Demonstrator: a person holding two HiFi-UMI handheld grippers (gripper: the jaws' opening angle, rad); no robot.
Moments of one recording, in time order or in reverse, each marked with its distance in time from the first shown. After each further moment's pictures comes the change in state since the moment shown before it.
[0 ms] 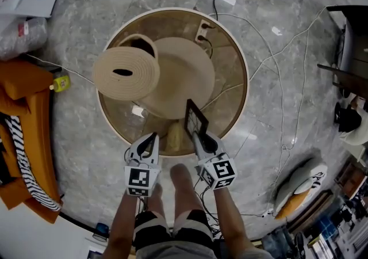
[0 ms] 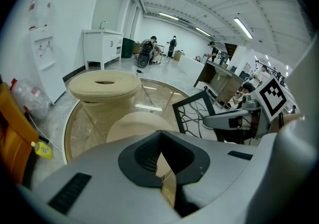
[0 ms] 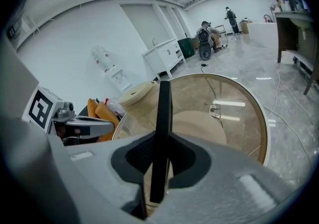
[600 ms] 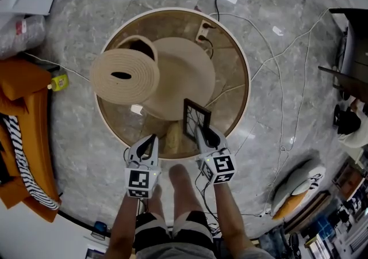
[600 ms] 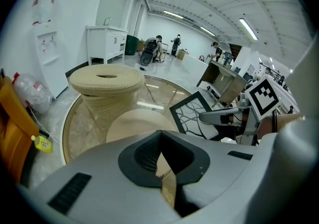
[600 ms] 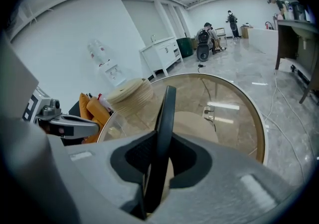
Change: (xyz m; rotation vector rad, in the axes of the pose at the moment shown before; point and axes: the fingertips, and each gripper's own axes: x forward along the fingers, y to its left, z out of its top) left arm 0.012 0.006 -0.007 -0.044 0.021 0.018; right arm 0.025 -0.031 0.005 -0.041 0.024 -0.067
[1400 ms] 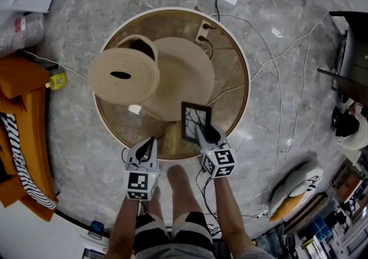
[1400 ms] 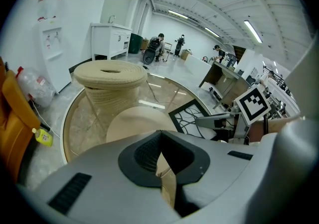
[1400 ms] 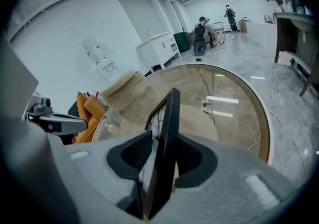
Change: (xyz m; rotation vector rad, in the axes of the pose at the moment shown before) left arm 0.000 -0.001 -0.011 -0.049 0.010 0.013; right arm 0.018 -0.021 -0.023 0.041 0.053 0.006
